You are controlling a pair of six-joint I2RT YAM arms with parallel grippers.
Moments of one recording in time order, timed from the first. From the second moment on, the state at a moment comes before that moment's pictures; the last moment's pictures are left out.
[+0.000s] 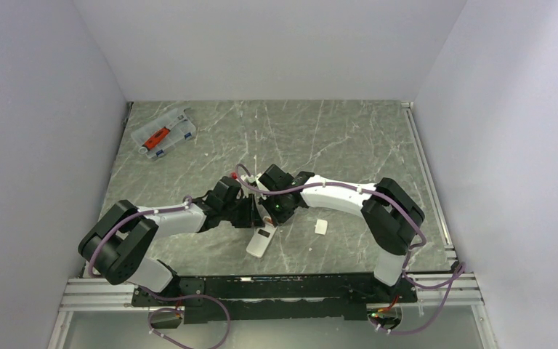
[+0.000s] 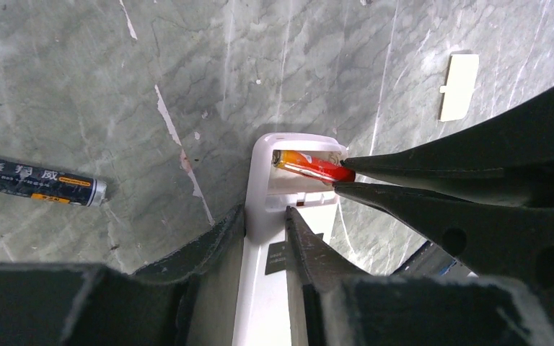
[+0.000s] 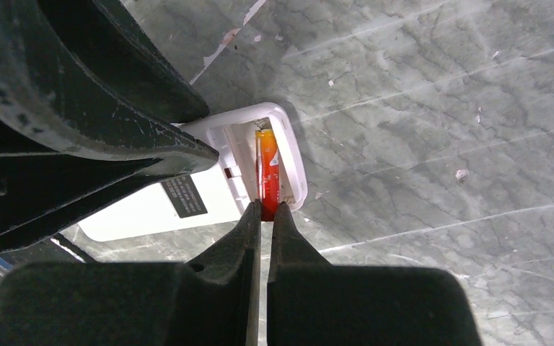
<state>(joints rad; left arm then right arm) -0.66 1.47 0.56 0.09 0.30 -0.68 0.90 1.79 1.16 -0.54 -0.12 0.15</state>
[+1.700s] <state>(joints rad) -0.66 1.48 0.56 0.11 0.31 -0.67 0.90 1.79 1.17 -0.54 -0.09 0.17</state>
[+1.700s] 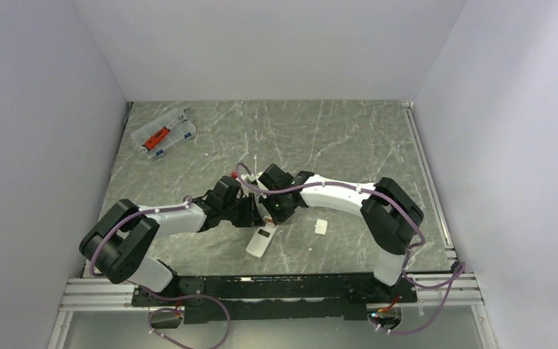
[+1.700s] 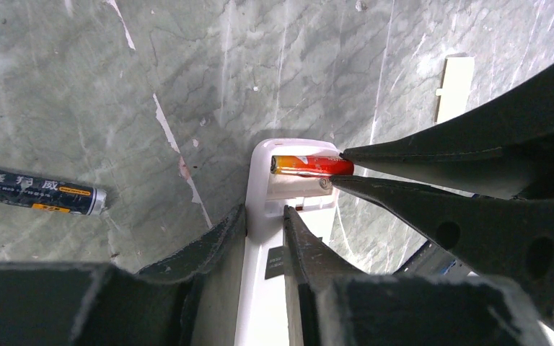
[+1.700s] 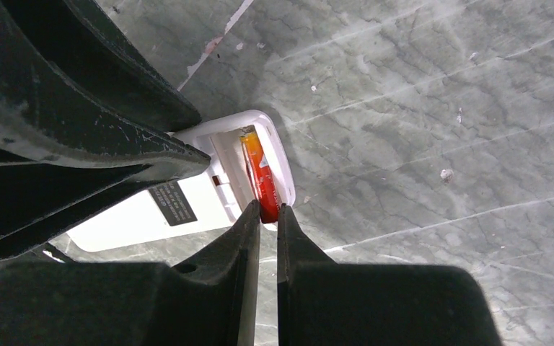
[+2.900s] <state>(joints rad) -0.66 1.48 0.56 0.11 0.31 -0.66 0.90 1.79 1.17 -0.55 -0.08 0.18</state>
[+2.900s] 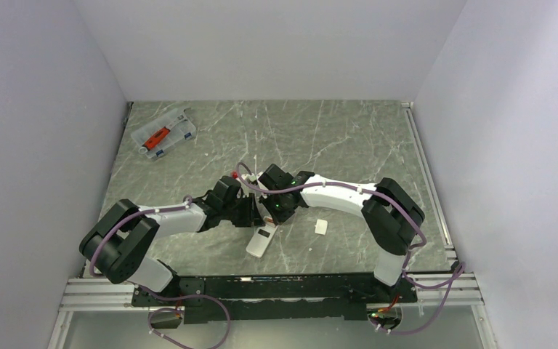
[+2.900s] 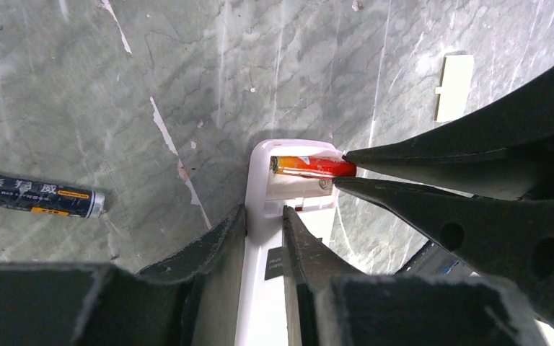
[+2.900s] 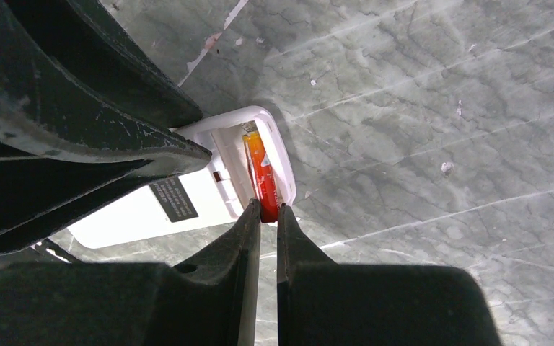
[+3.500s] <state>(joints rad) -0.66 1.48 0.56 0.12 0.31 -0.65 0.91 1.78 1.17 -0.55 -0.07 0.19</state>
